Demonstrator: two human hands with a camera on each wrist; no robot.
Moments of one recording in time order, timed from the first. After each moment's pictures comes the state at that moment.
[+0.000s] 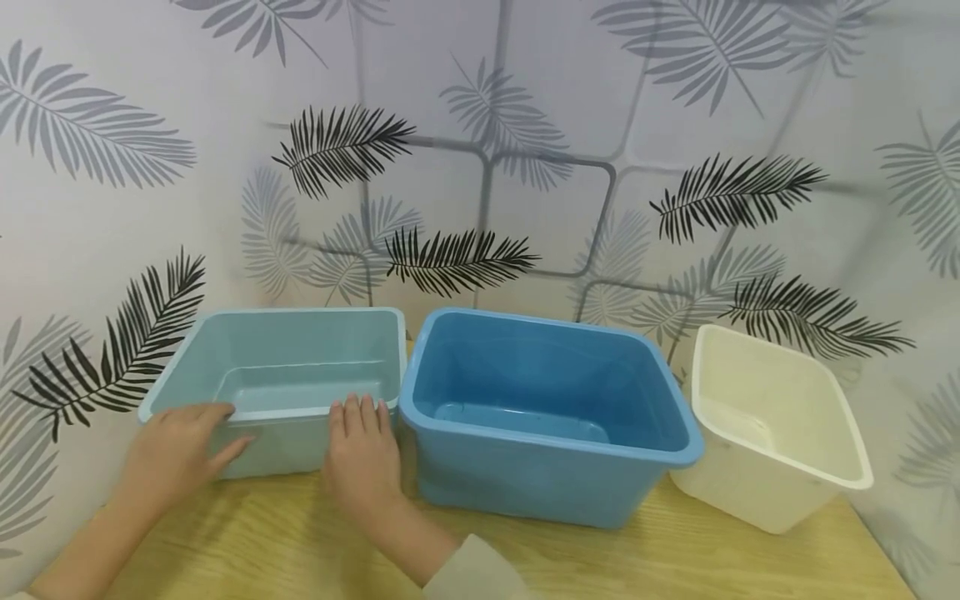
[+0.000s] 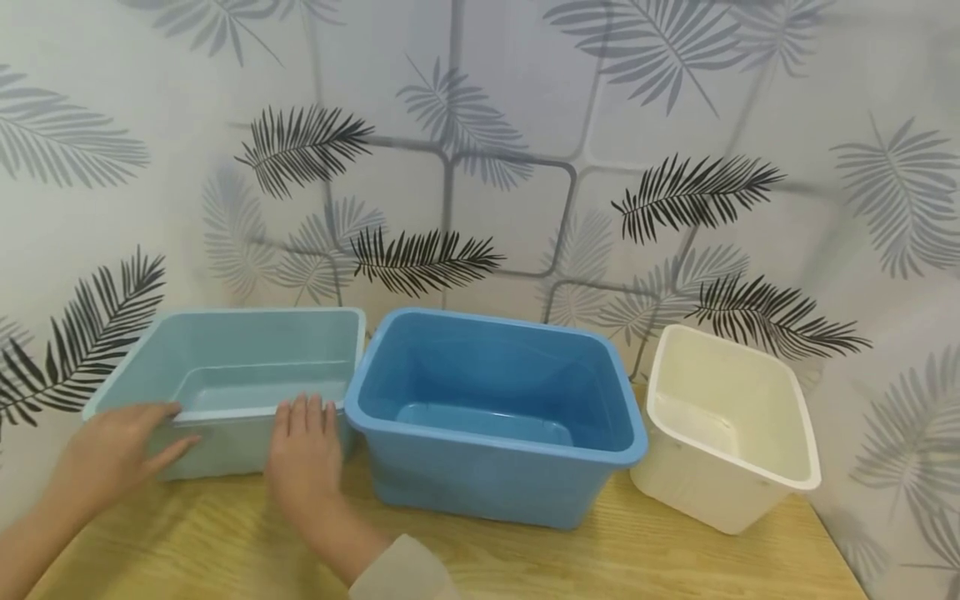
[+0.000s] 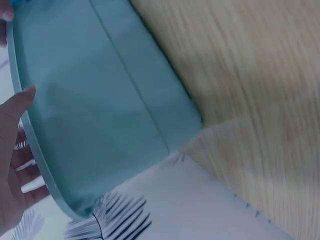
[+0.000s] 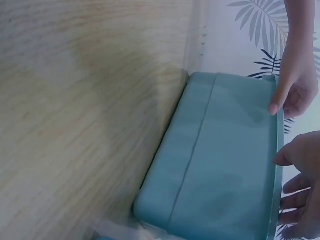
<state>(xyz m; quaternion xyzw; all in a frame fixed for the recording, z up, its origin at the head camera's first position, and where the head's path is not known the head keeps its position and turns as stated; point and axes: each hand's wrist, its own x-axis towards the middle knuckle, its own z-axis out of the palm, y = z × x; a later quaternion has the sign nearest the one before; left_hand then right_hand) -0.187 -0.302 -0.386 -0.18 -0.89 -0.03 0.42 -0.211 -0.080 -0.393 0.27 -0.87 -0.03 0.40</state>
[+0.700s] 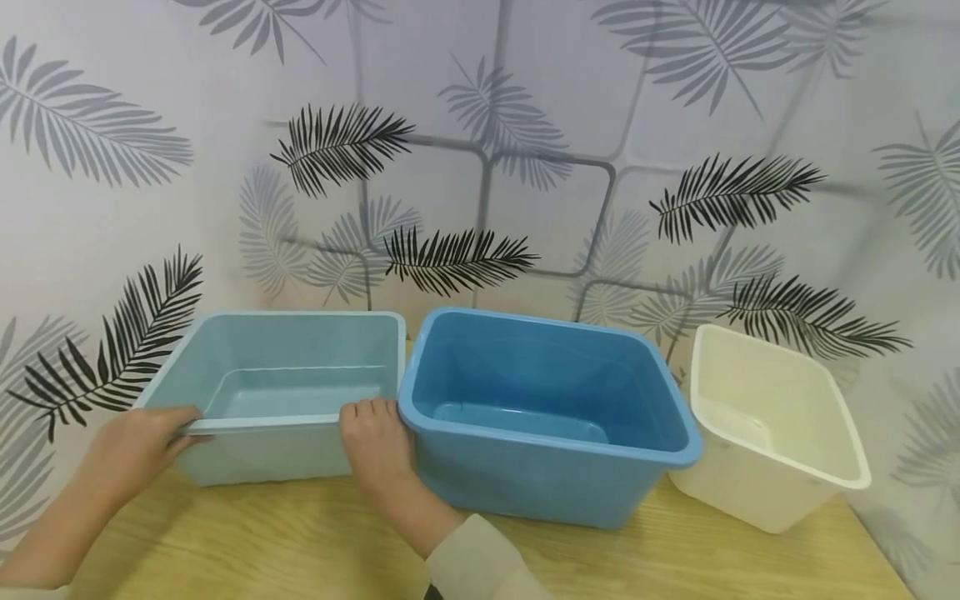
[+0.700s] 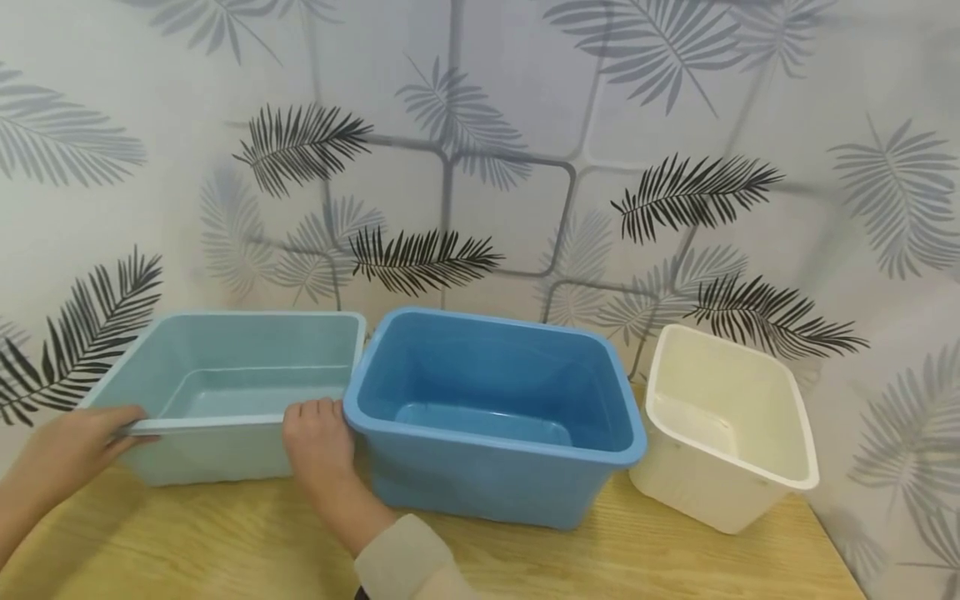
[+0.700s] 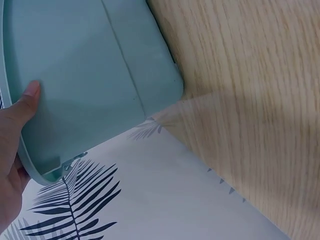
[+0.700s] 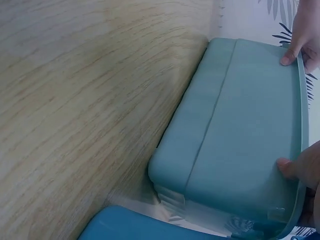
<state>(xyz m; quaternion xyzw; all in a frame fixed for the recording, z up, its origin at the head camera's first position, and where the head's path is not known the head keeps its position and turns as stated) -0.189 -0.343 -0.385 -0.18 -0.91 -0.04 0.37 -0.231 -0.072 -0.392 0.29 -0.85 -0.09 0.44</state>
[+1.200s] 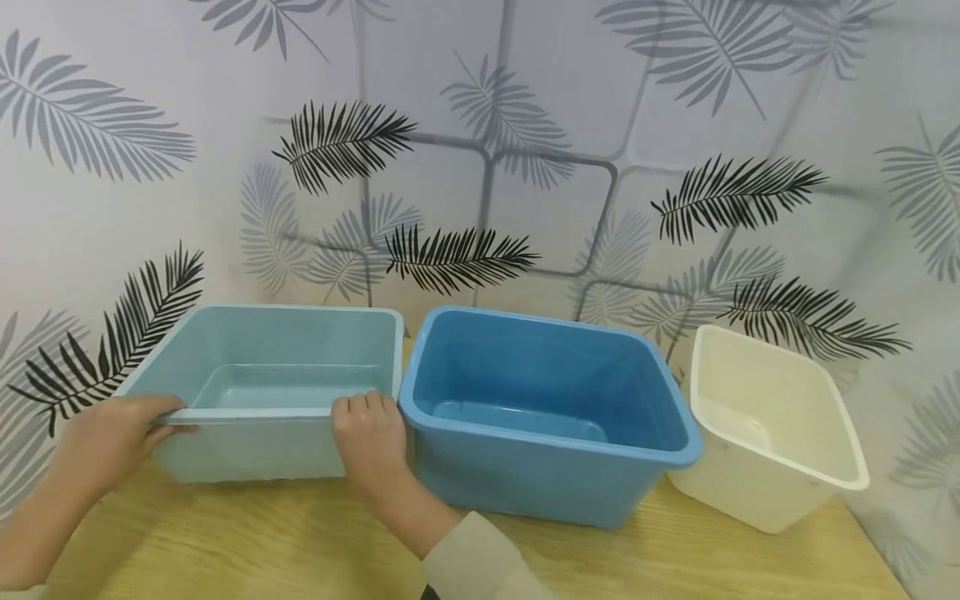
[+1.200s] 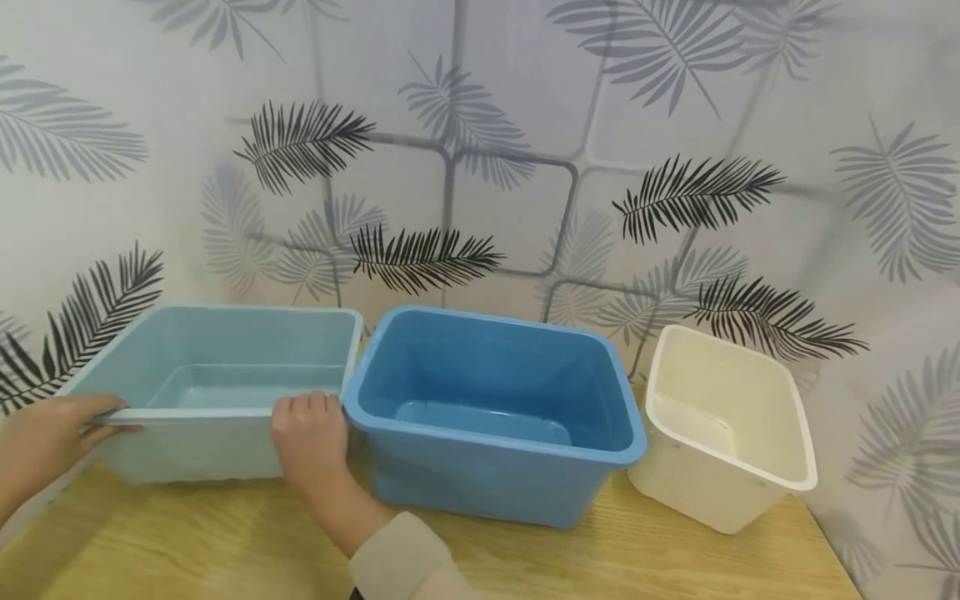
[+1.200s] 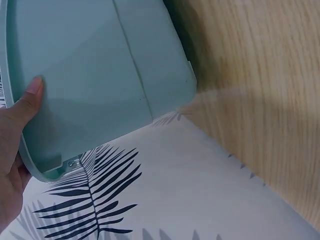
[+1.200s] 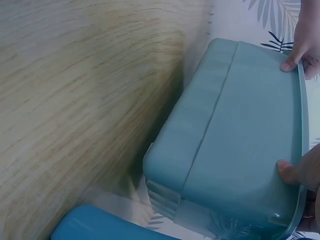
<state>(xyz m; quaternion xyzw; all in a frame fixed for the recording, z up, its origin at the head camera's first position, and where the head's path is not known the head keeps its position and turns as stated) -0.176 -0.346 -0.365 -0.15 -0.92 -0.03 0.36 -0.224 -0.075 -0.376 0.28 -0.81 -0.07 0.50</state>
